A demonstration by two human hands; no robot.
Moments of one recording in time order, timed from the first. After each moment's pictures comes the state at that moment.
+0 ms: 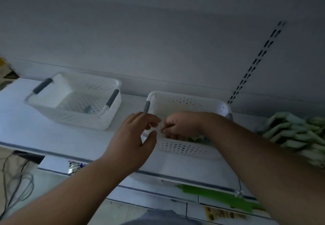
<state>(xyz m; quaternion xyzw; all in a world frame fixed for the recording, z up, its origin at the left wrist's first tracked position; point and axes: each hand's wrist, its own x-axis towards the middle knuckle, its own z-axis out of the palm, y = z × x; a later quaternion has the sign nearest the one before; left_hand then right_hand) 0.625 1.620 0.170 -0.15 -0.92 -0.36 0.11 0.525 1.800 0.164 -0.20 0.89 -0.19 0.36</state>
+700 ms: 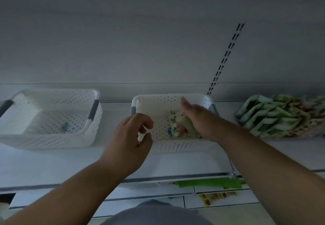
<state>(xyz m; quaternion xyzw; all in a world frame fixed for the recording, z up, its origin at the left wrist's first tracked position) 0.601 1.610 0.168 -0.22 -0.90 -0.38 0.06 0.580 1.832 0.190 0.03 0.88 -0.44 0.16</state>
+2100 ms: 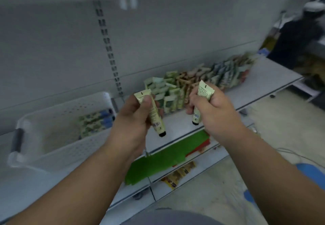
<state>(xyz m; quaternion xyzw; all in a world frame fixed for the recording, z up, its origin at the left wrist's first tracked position) 0.678 1.866 0.194 -0.11 -0.56 -0.79 -0.21 0.776 2.015 0.224 0.15 0.79 -0.55 -0.23</state>
